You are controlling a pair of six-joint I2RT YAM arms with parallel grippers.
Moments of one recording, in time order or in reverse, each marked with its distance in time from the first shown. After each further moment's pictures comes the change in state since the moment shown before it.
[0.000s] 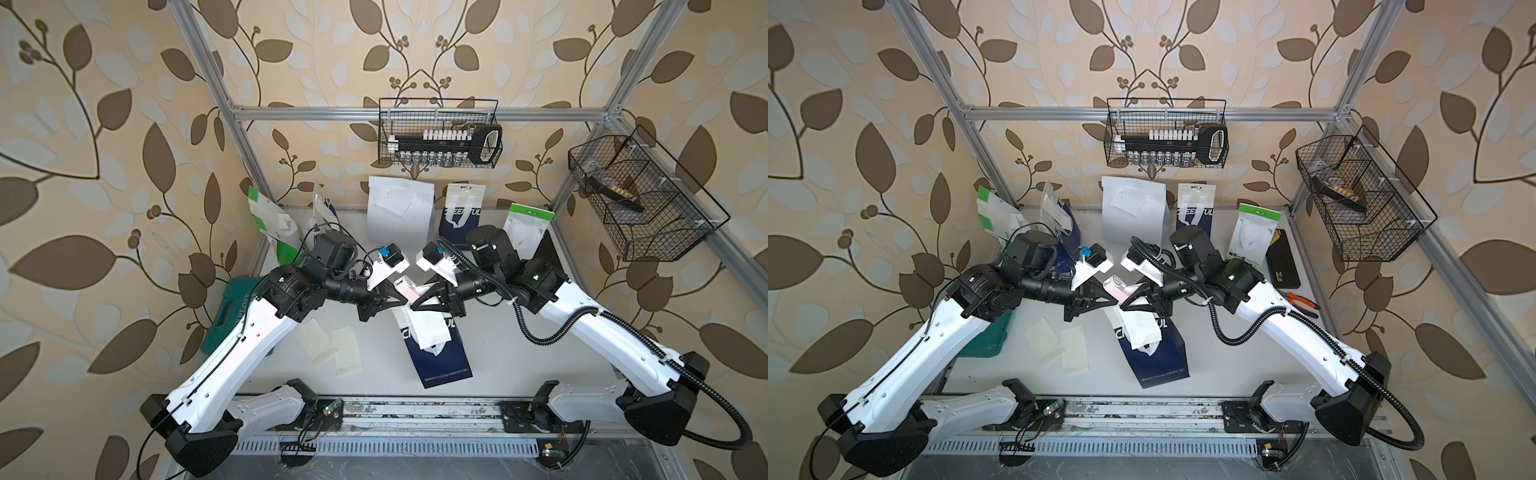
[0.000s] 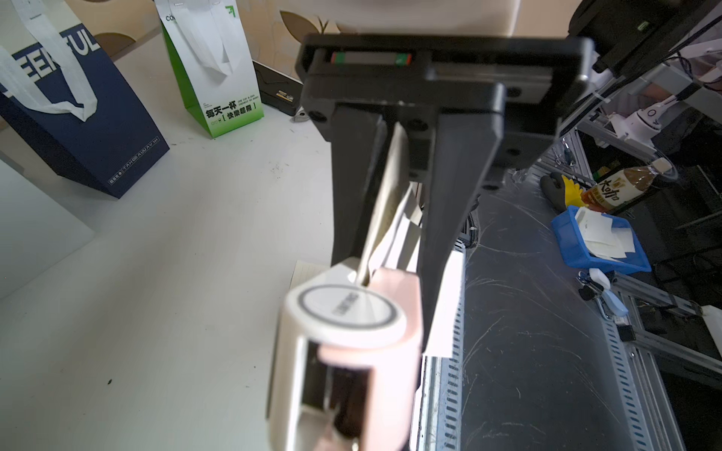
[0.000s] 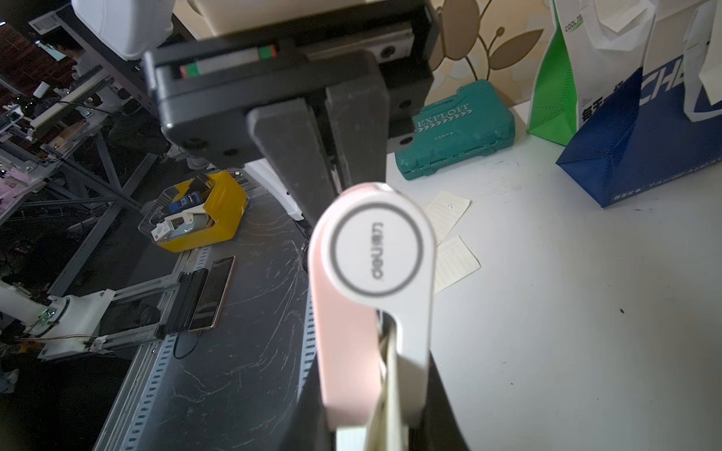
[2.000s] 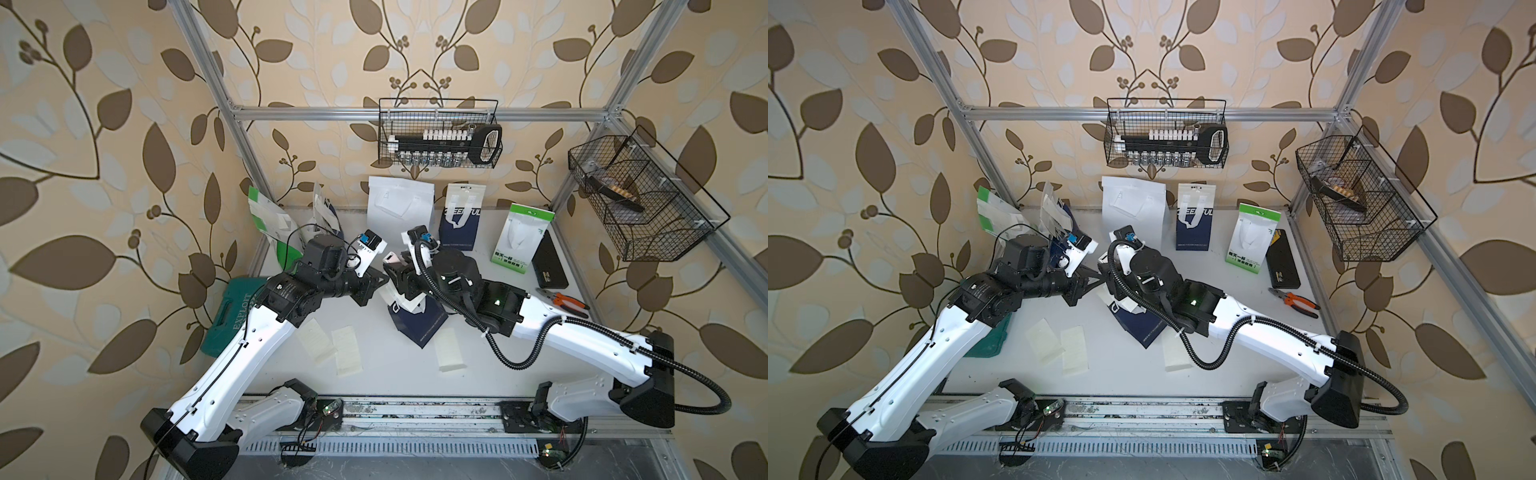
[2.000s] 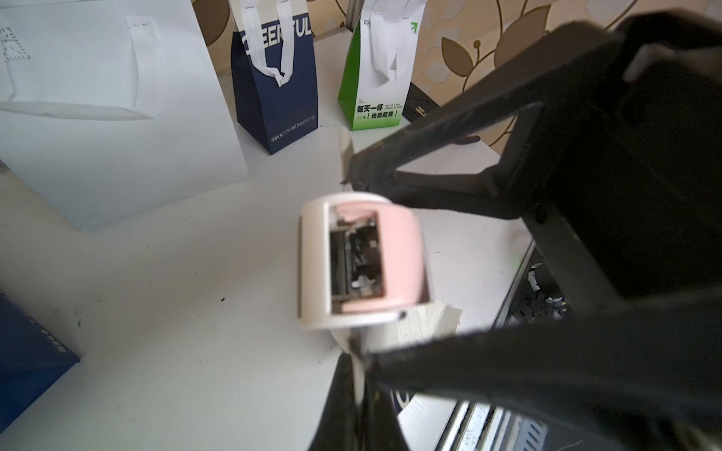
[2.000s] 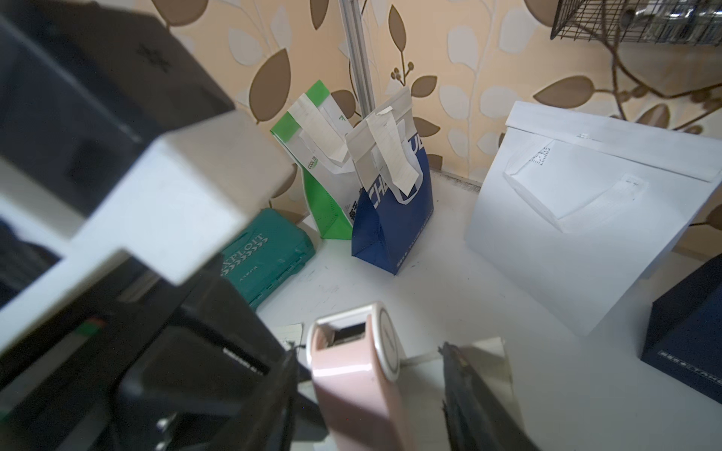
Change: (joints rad) left arm 0.127 -0.061 -0.153 0.191 -0.259 -0.201; right arm 0.289 0.051 -0.076 0.455 1.049 0.363
